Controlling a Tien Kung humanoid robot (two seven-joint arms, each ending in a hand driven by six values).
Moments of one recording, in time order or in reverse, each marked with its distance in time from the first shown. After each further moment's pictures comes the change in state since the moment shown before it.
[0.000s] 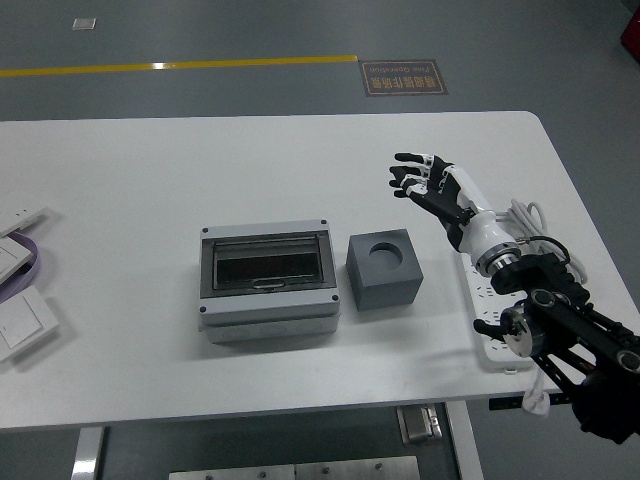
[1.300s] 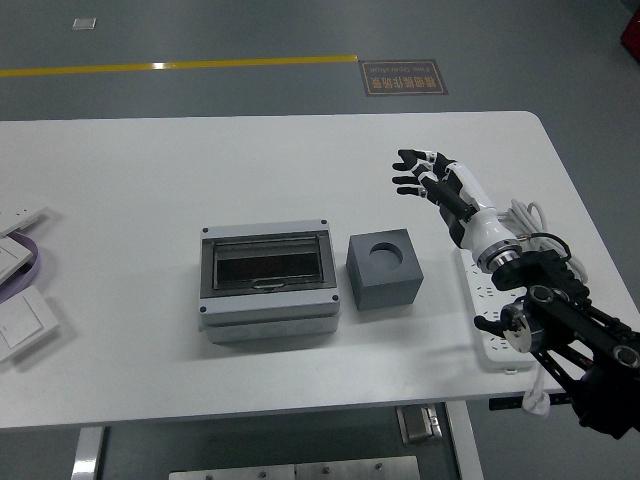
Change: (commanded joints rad) left arm -0.017 -0.012 -0.016 0.013 -0.014 0.000 -0.003; right arm 0.021 0.007 -0.005 -0.030 -0.012 0.010 0.017
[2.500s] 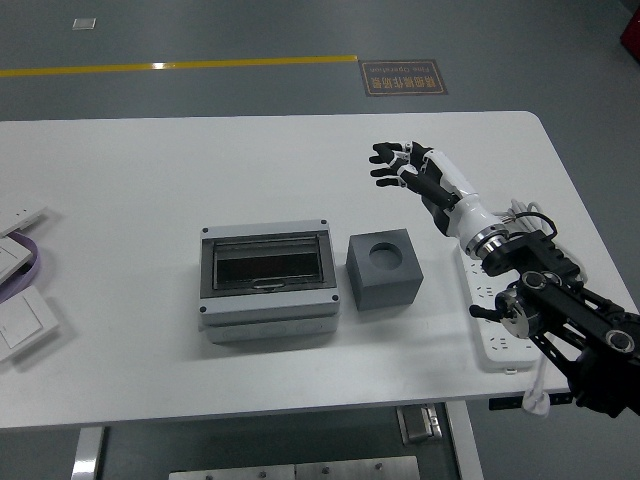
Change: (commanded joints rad) left arm -0.010 -0.005 -0.005 -0.006 0.009 -0.006 0.003; right arm 0.068 -0.002 -0.028 -0.038 -0.041 0.102 0.012
